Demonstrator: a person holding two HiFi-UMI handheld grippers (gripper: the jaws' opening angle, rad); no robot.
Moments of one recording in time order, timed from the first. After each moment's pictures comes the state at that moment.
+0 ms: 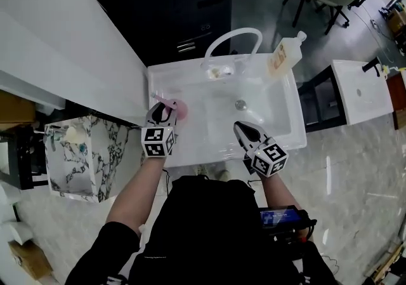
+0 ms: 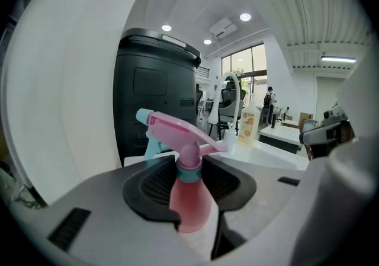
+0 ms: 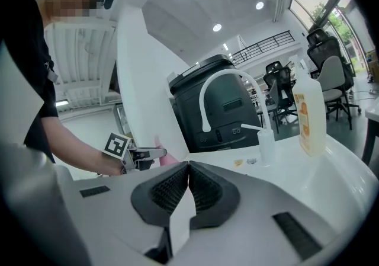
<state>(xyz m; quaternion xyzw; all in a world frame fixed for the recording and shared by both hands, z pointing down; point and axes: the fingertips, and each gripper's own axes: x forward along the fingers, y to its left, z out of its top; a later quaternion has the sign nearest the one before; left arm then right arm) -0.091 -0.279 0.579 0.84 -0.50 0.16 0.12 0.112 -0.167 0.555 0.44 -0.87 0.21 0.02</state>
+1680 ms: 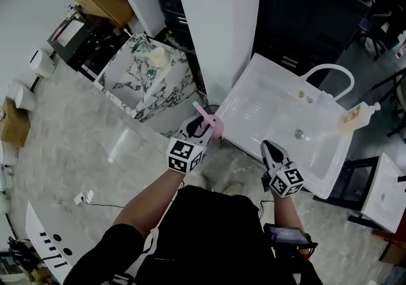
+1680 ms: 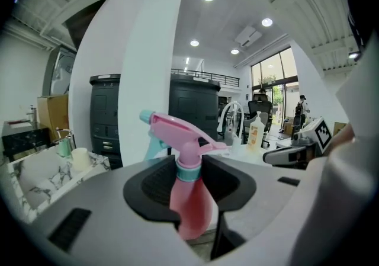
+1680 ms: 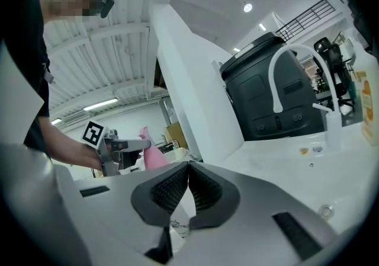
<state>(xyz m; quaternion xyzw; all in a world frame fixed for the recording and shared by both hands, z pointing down) -0.183 -0.046 0.514 0.75 -0.64 0.10 0.12 0.009 -0.074 0.552 0.22 -0.96 0.19 0.03</state>
